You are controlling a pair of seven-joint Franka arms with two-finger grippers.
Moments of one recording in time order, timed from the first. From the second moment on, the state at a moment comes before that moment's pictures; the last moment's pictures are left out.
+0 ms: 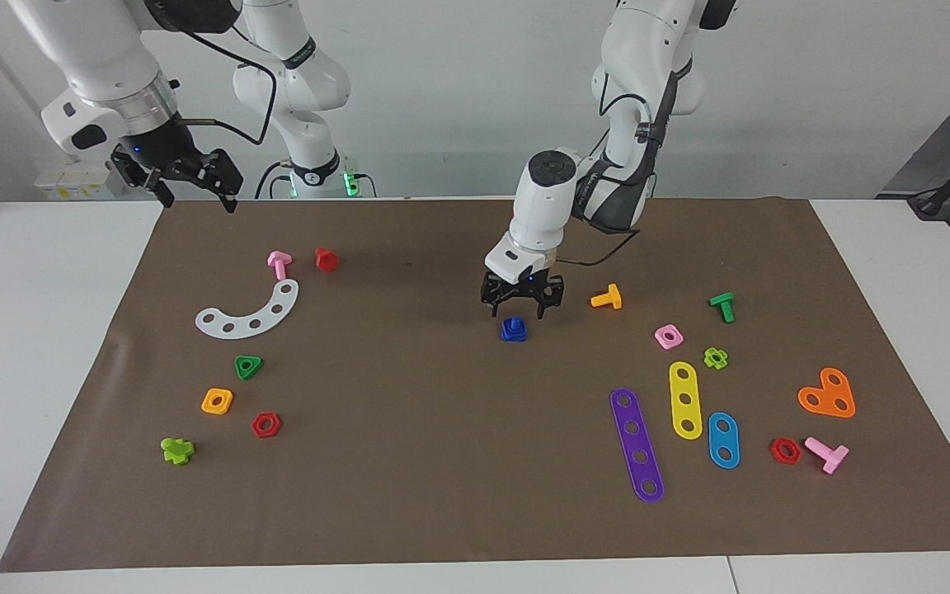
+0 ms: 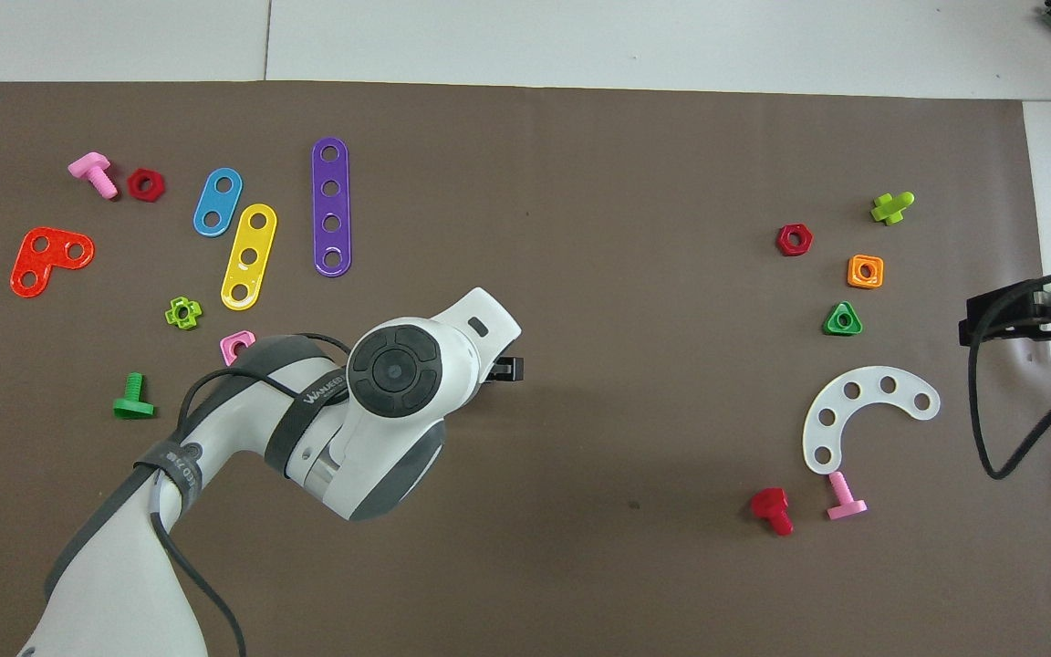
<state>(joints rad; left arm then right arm) -0.31 0.23 -0.34 -2.05 0.09 2.40 -0.61 -0.01 -0.05 -0.01 -1.58 -0.01 1.46 0.11</state>
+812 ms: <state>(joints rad) -0.24 0.08 -0.27 -2.00 0.09 2.15 -0.44 -0.01 -0.05 -0.01 -1.58 -0.01 1.50 0.10</state>
